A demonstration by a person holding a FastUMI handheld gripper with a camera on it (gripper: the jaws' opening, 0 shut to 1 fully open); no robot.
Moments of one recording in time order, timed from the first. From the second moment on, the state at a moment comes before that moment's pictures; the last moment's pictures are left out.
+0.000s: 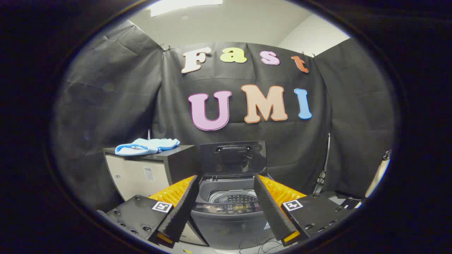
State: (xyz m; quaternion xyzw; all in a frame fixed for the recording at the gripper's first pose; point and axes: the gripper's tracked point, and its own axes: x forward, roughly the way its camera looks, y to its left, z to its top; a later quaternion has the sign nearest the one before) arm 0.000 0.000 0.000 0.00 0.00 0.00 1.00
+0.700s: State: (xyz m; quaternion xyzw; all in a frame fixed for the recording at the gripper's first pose) arm 0.009 0.031 -0.006 -0.01 0.01 0.02 1.00
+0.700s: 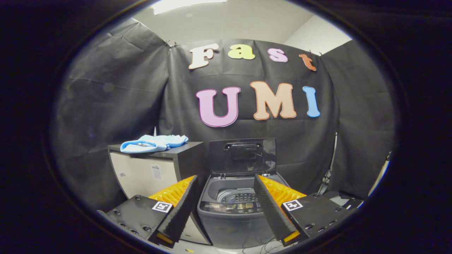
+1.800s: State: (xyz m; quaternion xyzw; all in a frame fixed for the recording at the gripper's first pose) arm 0.120 0.246 0.062 -0.05 0.07 0.11 0.99
